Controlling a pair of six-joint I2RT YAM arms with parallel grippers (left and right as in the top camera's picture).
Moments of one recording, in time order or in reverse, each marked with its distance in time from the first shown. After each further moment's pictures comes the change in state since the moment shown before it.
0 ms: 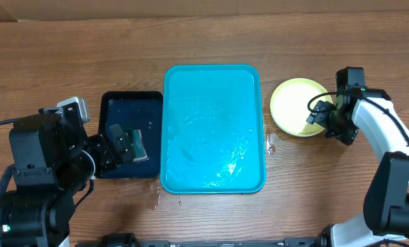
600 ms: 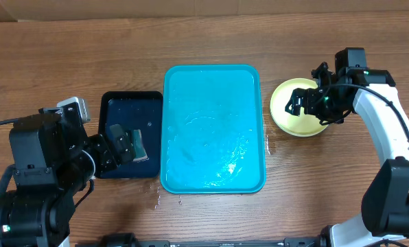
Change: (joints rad) left arm 0.000 0.000 0.000 0.000 0.000 0.000; right arm 0.048 -0.002 0.190 -0.140 -0.383 -0.446
